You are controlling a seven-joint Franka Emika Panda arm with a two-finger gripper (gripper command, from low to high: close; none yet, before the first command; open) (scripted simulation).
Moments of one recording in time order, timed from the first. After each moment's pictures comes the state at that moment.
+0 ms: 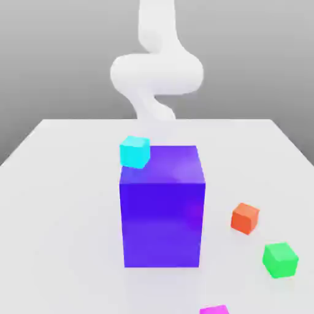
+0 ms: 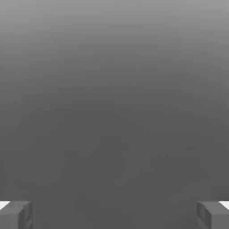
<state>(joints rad) 0.00 -0.71 0.01 -2.30 0.00 2.33 0.80</state>
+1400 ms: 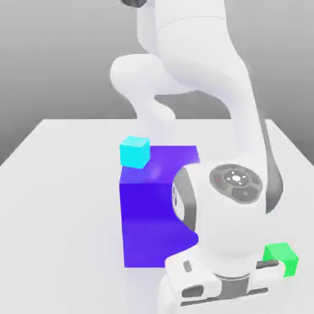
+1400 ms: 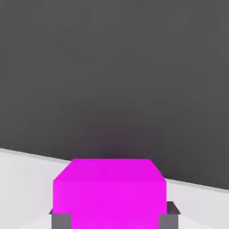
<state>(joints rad) 0.10 0.52 0.08 -2.21 -0.10 2.72 0.86</state>
